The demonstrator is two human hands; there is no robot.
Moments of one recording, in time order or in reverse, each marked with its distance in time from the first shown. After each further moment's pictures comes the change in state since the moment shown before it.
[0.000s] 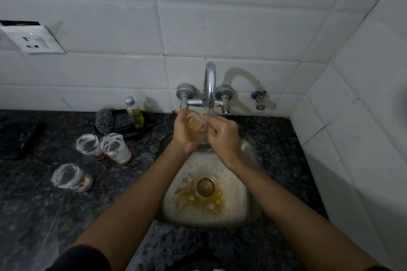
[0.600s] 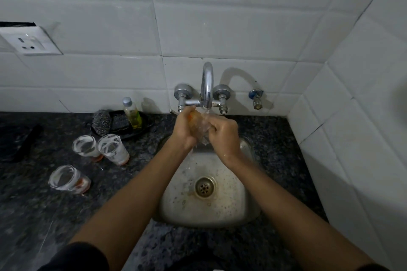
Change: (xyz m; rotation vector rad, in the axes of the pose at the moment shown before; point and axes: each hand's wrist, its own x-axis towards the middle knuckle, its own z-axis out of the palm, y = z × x) left_hand 0.007 0.006 0.005 0.064 -0.025 -0.056; right_hand 0.001 0.003 -0.002 -0.062 0.006 0.065
